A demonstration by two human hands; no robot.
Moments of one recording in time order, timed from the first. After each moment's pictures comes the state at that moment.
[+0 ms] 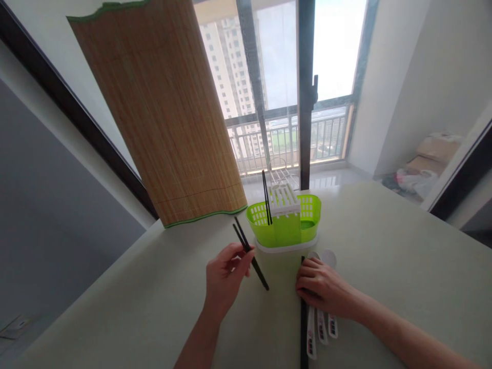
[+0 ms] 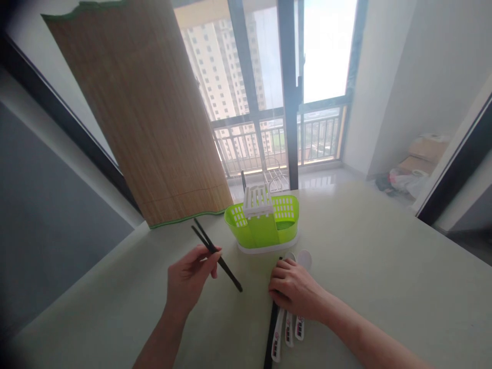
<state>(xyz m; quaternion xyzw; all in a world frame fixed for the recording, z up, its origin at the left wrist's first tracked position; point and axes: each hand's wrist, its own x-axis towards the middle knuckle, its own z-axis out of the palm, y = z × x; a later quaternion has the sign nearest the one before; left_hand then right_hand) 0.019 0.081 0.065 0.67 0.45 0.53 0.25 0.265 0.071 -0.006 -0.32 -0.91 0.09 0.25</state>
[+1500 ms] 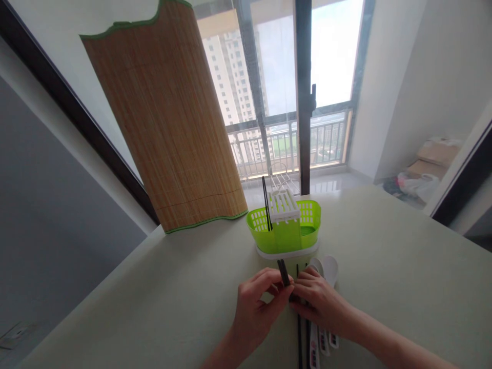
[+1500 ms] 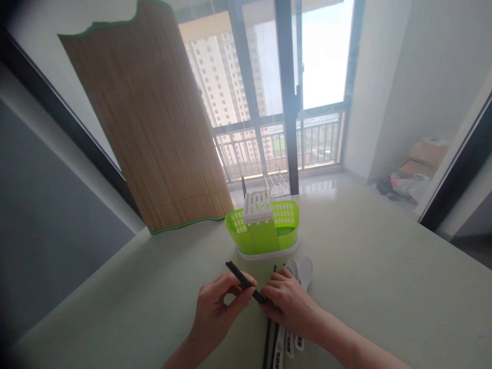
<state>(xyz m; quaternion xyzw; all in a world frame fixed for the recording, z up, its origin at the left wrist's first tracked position) 0.063 0.050 0.058 0.76 0.35 0.47 0.27 0.244 0.066 -0.015 -0.34 -0.89 0.12 0.28</state>
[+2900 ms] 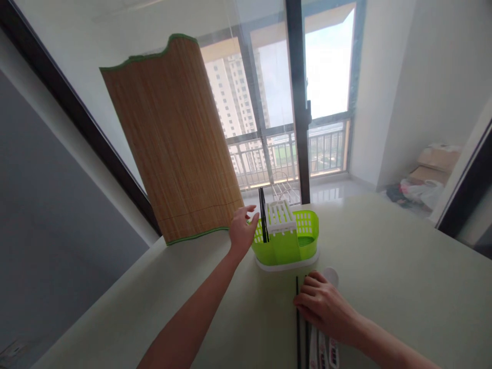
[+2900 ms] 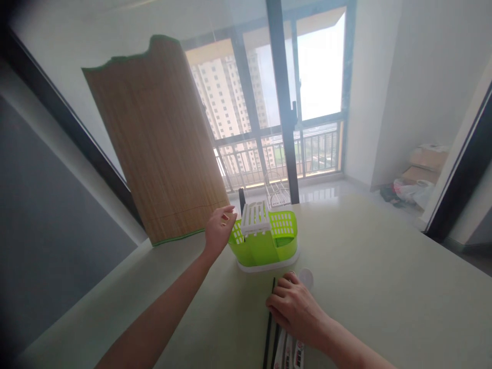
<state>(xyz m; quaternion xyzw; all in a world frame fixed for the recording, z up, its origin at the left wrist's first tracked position) 0.057 0.214 0.097 0.71 0.51 0.49 0.01 0.261 0.076 -0.020 -0.35 -0.89 0.04 0.28</state>
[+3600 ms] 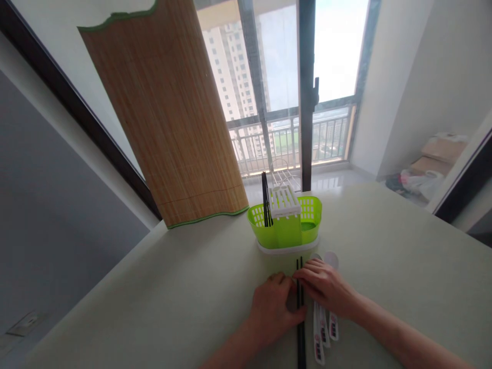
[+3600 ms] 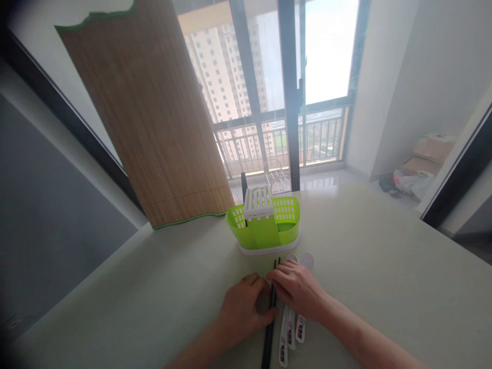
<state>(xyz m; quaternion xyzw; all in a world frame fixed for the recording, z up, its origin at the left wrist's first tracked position) 0.079 0.055 0.003 0.84 0.51 0.12 0.13 0.266 0.073 -0.009 -0.36 -0.88 0.10 0.30</state>
